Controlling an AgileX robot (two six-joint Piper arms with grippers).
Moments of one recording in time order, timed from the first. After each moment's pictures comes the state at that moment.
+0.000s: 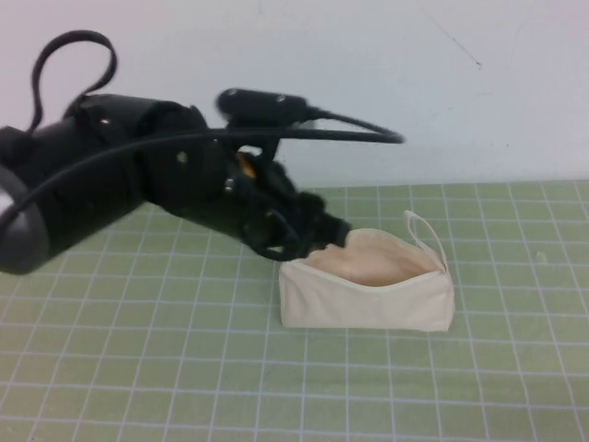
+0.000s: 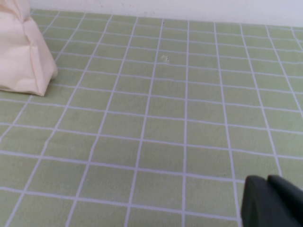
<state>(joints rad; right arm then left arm) 0.04 -0.01 0.02 -0.07 0.42 0.01 -0.55 1.64 -1.37 -0.19 0.70 0.00</state>
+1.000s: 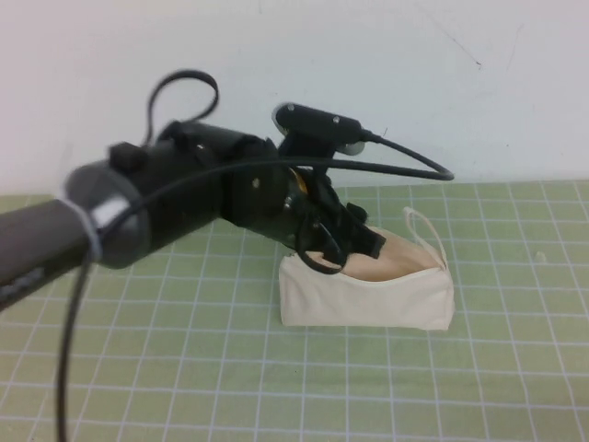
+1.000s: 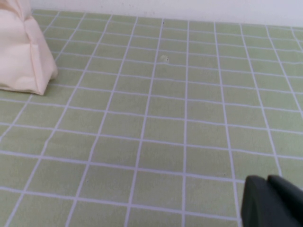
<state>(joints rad) 0.04 -0.01 0.02 -0.07 0.42 0.01 -0.60 1.80 -1.44 -0.15 0.56 0.03</state>
